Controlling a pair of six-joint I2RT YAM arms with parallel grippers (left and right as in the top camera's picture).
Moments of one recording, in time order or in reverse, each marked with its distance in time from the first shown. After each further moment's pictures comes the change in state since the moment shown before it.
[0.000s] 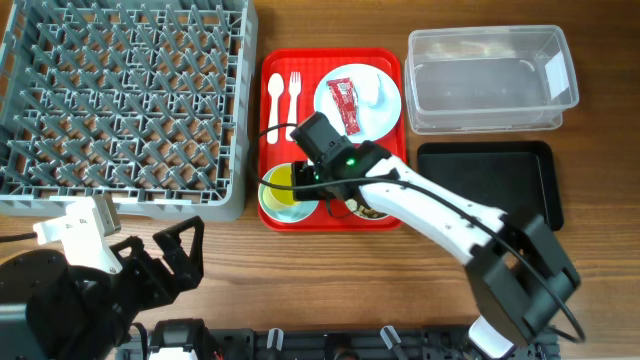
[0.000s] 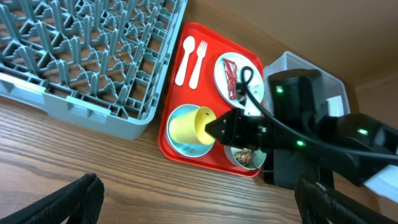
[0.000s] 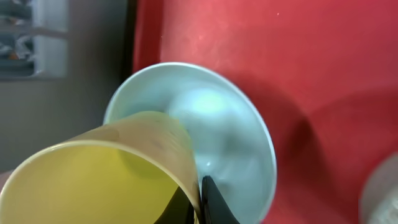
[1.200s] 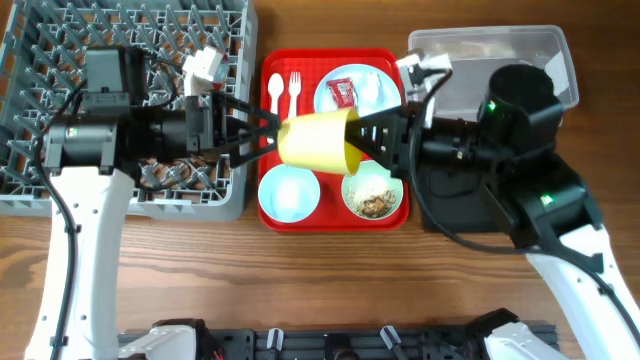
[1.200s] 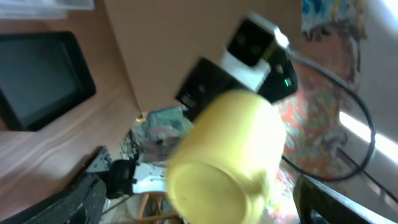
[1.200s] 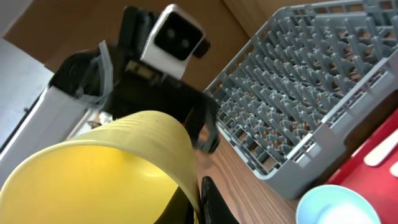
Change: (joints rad) left arm -0.033 0.688 0.002 0.328 1.291 0.140; right arm -0.381 -0.607 0.000 0.219 -0.740 -0.136
